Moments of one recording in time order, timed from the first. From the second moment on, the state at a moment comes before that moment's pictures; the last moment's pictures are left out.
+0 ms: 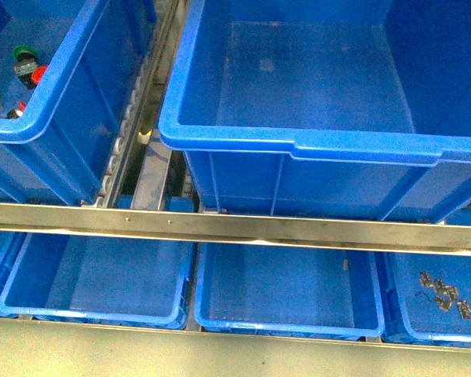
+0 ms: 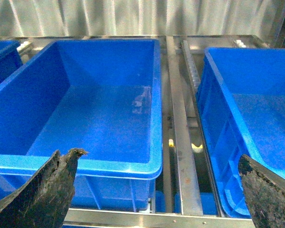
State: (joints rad) left arm 0.00 0.01 0.02 0.00 0.00 0.00; right arm 0.00 0.00 0.02 0.00 0.00 0.00
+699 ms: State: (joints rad) left arm 0.00 0.01 0.02 0.00 0.00 0.00; right arm 0.00 0.00 0.02 0.00 0.00 0.00
